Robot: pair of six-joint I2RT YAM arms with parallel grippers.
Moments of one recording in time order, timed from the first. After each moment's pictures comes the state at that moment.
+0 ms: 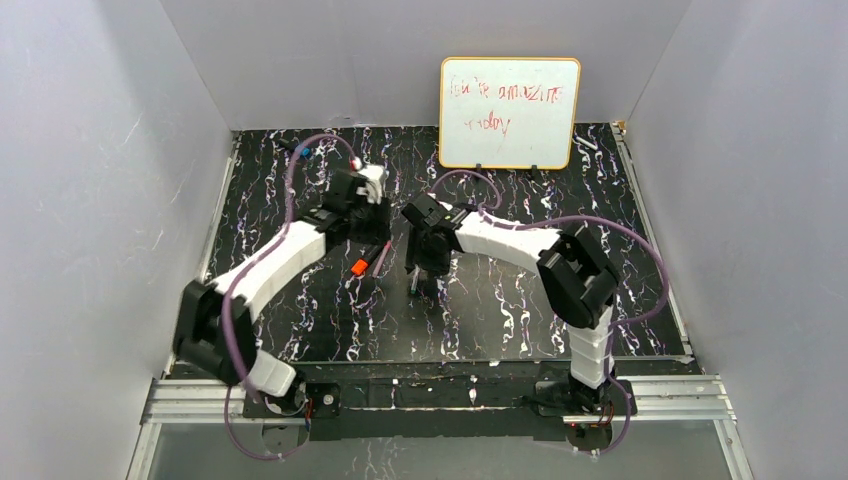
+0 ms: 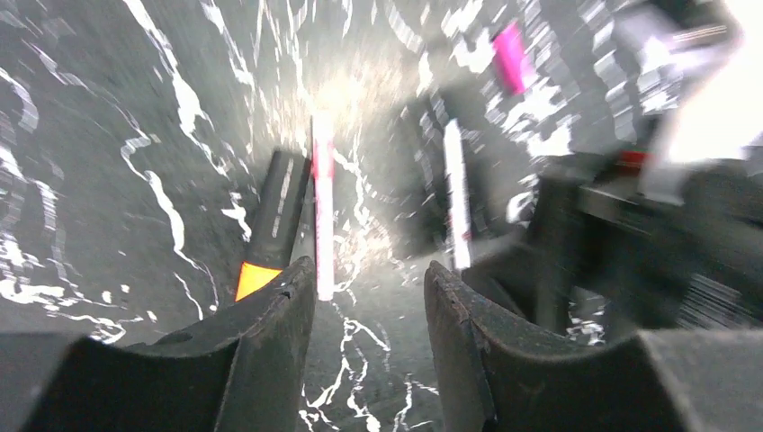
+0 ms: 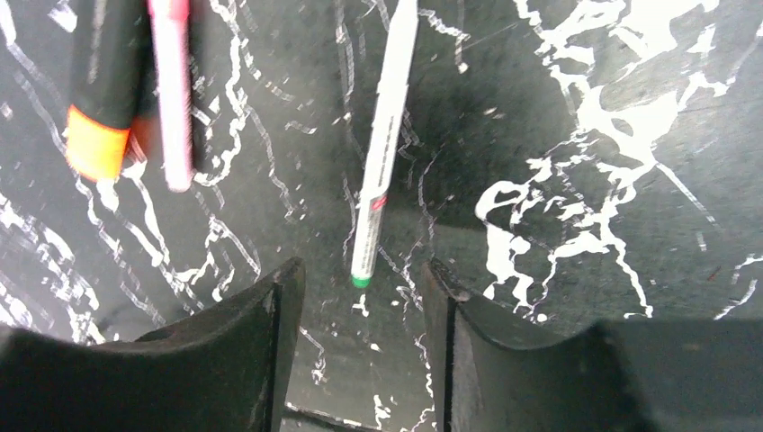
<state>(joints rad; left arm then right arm) -0.47 1.54 1.09 -0.48 0.02 -0.20 0.88 1.92 1.42 -0.63 0.02 0.91</state>
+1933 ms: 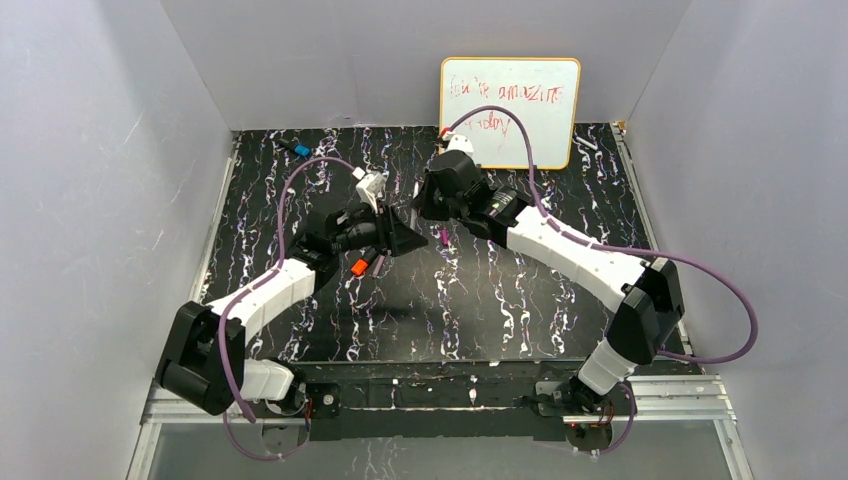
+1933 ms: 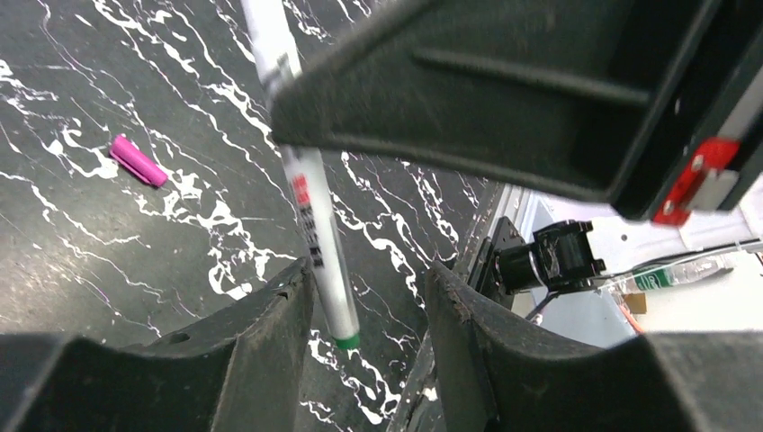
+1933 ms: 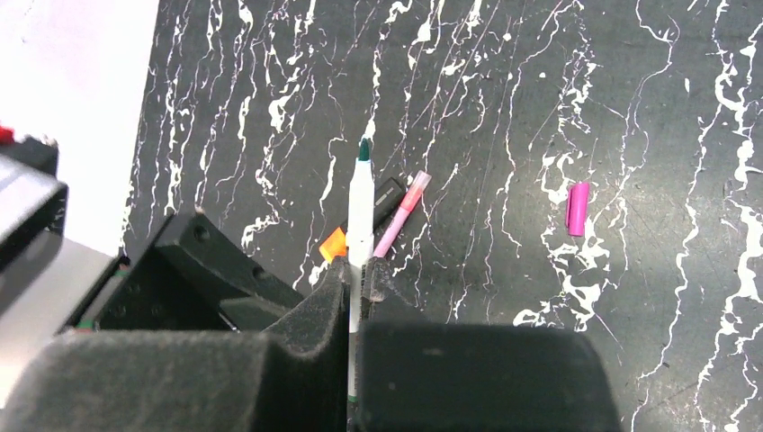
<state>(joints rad) -0.44 1.30 0.72 0.33 0.72 -0.56 0.87 1.62 1.49 -0.43 0.23 0.70</state>
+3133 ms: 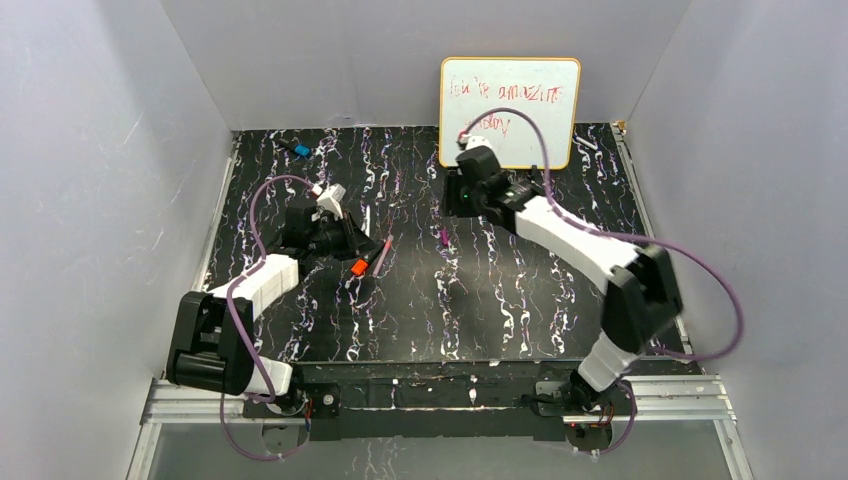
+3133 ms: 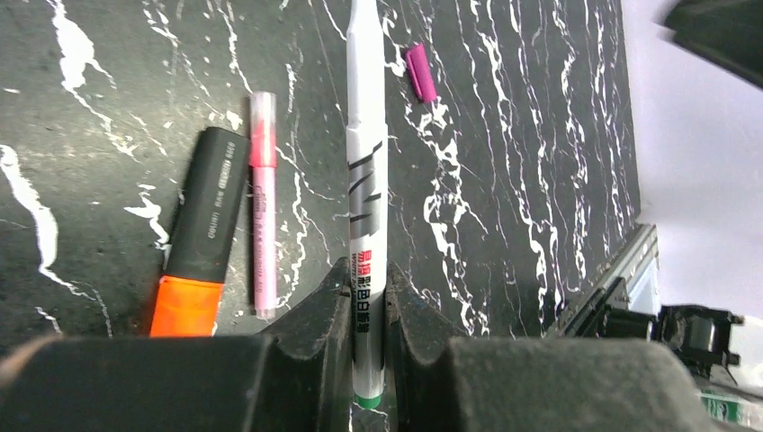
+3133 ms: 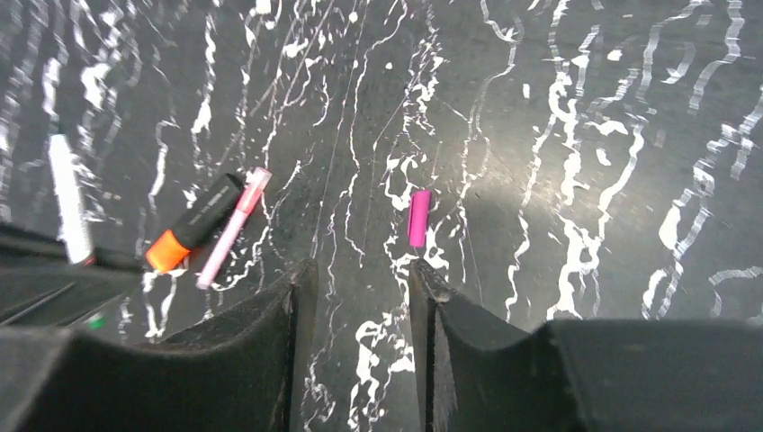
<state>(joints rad) -0.19 1.38 0.68 0.08 0.59 -0.46 0.69 1.58 1.33 -0.39 0.16 0.50</state>
